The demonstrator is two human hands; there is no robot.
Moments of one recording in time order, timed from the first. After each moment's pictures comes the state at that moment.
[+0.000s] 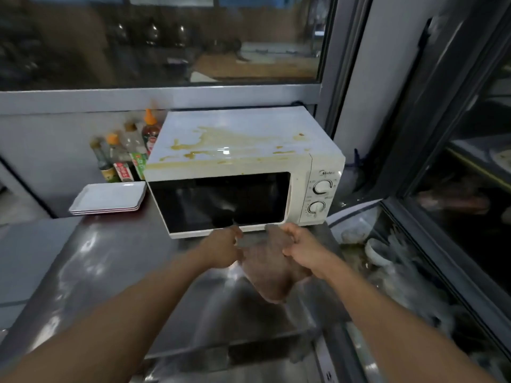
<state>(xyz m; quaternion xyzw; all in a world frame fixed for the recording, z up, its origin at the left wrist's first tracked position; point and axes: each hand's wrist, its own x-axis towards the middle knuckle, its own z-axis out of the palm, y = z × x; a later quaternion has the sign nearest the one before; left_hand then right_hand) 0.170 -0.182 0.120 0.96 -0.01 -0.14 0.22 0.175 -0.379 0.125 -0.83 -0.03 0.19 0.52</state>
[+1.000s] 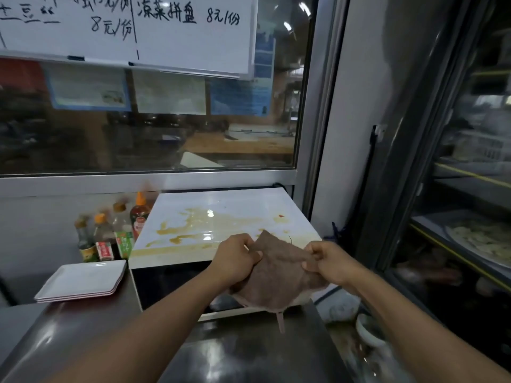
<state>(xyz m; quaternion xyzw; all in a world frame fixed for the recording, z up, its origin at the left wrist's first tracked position) 0.217 -0.232 0.251 0.90 -0.01 0.04 0.43 0.233 -0.439 0.248 -0.89 -0.03 0.08 0.45</state>
